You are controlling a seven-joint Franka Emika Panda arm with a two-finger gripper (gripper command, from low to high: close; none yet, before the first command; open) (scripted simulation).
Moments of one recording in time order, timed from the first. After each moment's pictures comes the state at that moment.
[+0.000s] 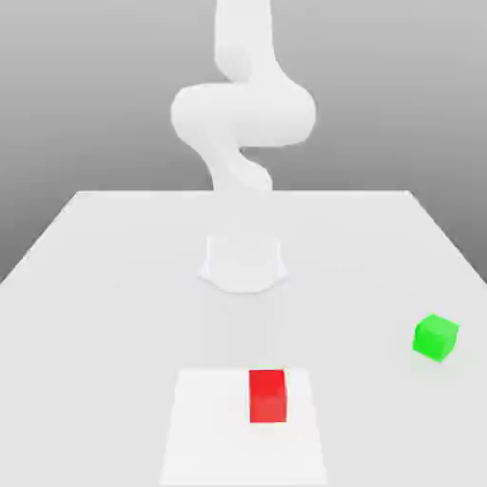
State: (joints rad) arm 0.01 -0.72 -0.01 -2.35 0.02 2.35 0.79
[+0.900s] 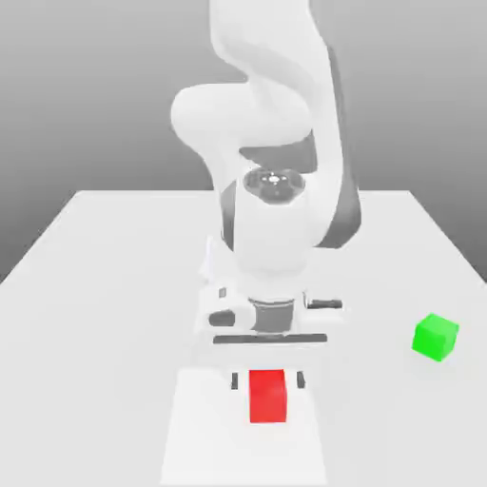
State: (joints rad) arm 0.08 0.23 0.00 -2.75 0.00 2.98 0.85
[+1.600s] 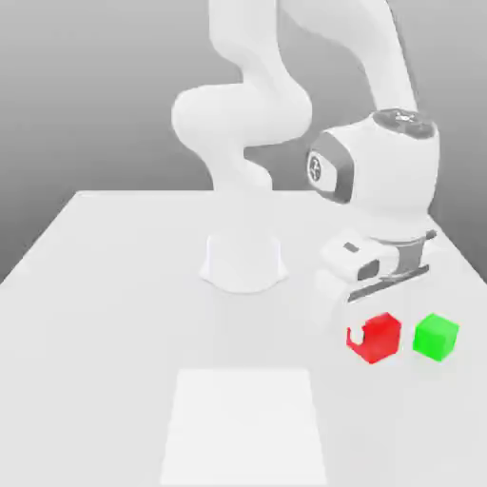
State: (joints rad) arm 0.48 -0.06 0.22 -2.75 0.05 2.70 0.62
